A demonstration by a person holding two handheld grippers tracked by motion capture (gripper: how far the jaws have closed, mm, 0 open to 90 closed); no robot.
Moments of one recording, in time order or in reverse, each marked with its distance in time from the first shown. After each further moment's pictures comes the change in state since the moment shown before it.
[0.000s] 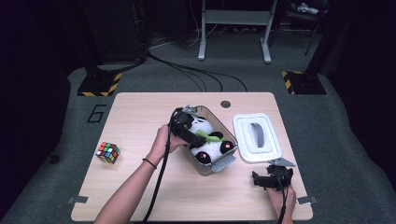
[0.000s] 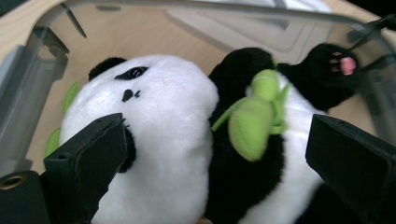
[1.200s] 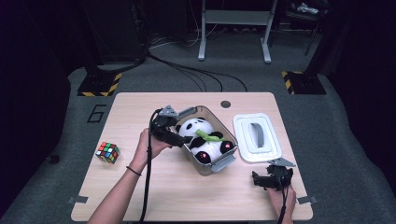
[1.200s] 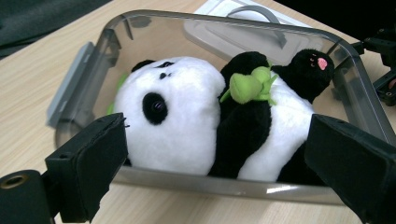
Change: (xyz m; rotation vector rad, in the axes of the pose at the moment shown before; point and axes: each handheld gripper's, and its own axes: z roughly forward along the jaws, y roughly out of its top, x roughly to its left) left arm 0.003 -0.038 -0.064 -0.181 0.047 -0.041; right arm 0.000 0.000 0.000 0.000 0.001 0.001
